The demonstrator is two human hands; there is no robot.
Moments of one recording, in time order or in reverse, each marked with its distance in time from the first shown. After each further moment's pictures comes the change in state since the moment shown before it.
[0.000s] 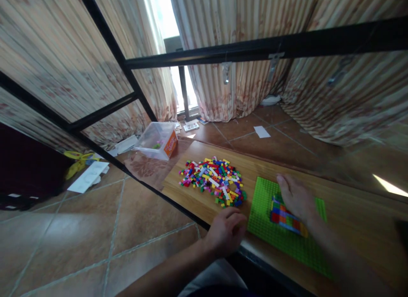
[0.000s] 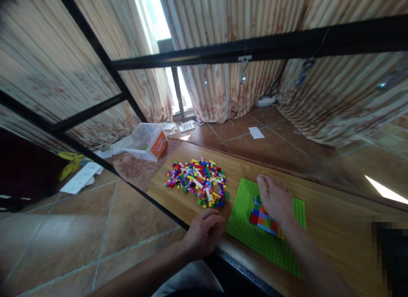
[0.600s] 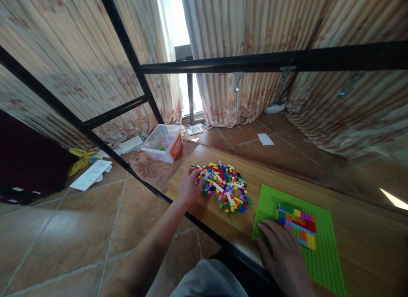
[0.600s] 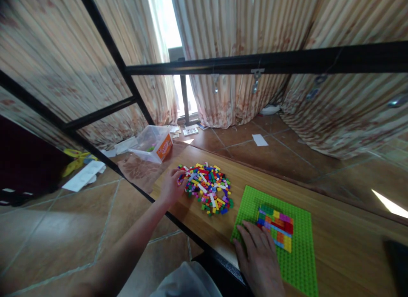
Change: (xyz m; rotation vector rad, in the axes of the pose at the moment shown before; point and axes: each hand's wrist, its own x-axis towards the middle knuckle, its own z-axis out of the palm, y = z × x) left_hand 0.053 -0.093 -0.116 0.565 0.334 -0.299; right_hand -0.131 -0.055 0.017 0.000 0.085 -0.414
